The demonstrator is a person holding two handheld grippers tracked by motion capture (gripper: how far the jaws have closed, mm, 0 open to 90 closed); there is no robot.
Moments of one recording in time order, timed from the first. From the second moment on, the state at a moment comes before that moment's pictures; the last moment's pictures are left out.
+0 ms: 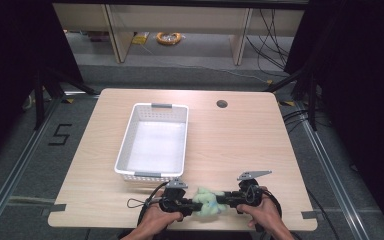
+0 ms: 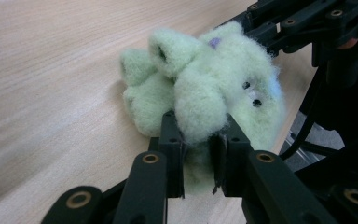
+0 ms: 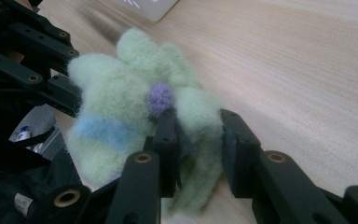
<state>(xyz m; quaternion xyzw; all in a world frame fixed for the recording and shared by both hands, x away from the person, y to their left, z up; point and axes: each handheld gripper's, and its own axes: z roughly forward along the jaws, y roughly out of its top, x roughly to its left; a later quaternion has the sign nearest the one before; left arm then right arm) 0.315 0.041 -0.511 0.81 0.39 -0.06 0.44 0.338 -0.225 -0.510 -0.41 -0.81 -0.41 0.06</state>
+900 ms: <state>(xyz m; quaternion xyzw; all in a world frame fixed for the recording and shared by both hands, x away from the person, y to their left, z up) 0.312 0.056 -0.478 0.79 0.37 -0.05 0.48 0.328 -0.225 -0.474 -0.38 -0.80 -0.47 0.04</state>
